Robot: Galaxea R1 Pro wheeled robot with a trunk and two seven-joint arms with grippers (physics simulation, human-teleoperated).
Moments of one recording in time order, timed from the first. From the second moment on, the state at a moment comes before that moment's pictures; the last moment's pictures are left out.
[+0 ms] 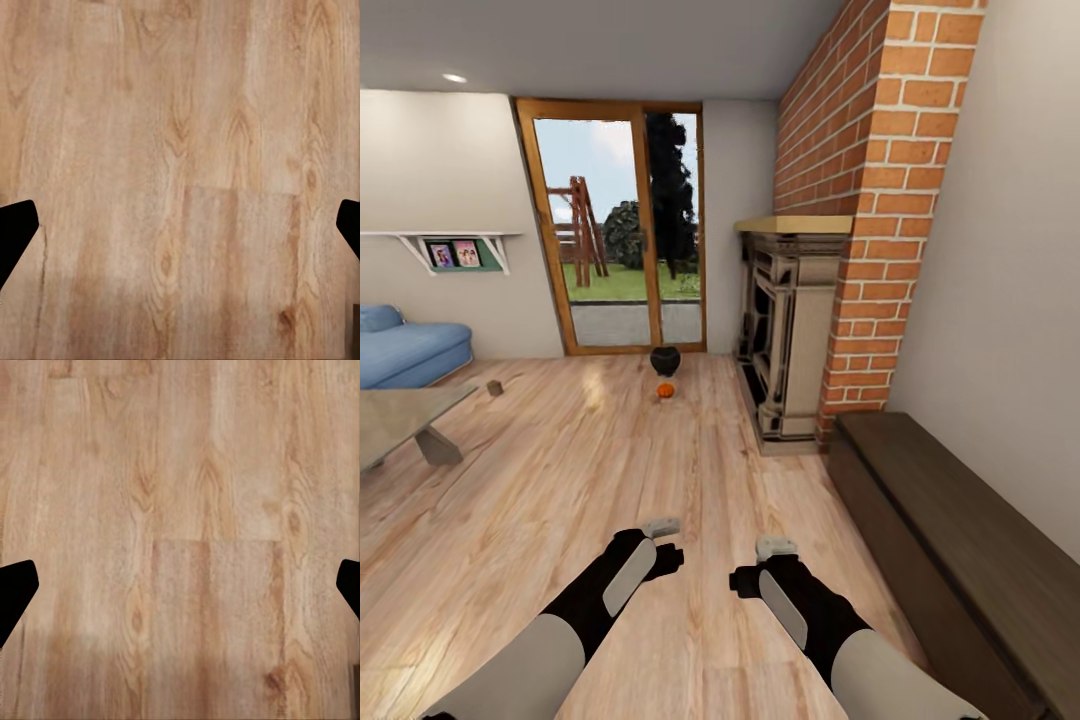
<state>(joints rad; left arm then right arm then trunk) -0.67 -0.08 -0.39 -0.68 0.74 0.61 0.50 -0.65 0.16 0.44 -0.56 -0.49 0.53 -0.29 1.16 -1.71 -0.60</state>
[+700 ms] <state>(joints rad) -0.67 -0.08 -0.39 -0.68 0.74 0.61 0.50 -0.65 0.16 0.44 -0.56 -0.49 0.53 -0.28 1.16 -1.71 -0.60</state>
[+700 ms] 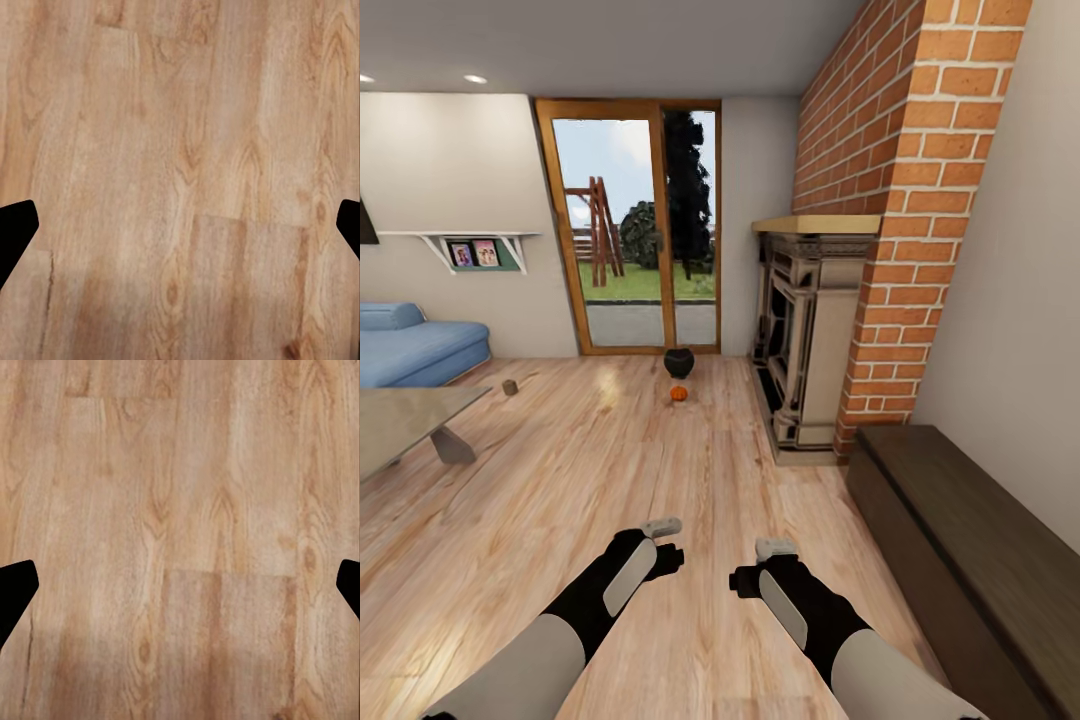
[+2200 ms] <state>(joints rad) -0.67 -0.08 -0.39 -0.68 0.74 0.61 0.50 -0.65 0.16 0.45 -0.56 -0.49 0.53 -0.28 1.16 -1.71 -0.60</state>
